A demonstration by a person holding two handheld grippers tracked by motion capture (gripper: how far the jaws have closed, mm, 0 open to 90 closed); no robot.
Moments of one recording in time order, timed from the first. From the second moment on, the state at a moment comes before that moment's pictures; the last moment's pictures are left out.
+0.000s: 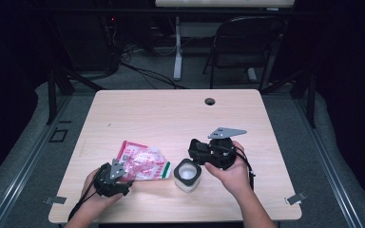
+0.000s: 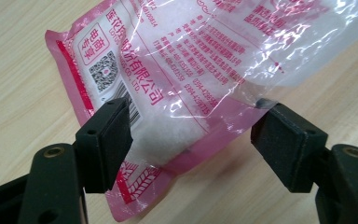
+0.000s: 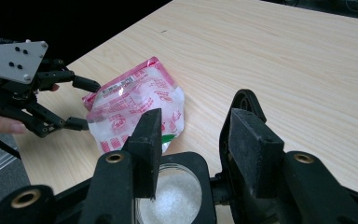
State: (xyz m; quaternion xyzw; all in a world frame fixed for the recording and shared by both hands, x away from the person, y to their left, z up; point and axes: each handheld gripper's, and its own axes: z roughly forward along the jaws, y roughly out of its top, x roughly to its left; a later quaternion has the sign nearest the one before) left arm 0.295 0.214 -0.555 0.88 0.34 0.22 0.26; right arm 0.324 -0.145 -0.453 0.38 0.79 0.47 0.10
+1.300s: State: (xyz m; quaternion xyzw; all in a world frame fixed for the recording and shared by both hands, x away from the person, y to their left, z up) left arm 0.291 0.213 -0.542 0.85 0.34 0.19 0.34; right arm 0.320 -0.165 -0.438 0.40 0.77 0.49 0.12
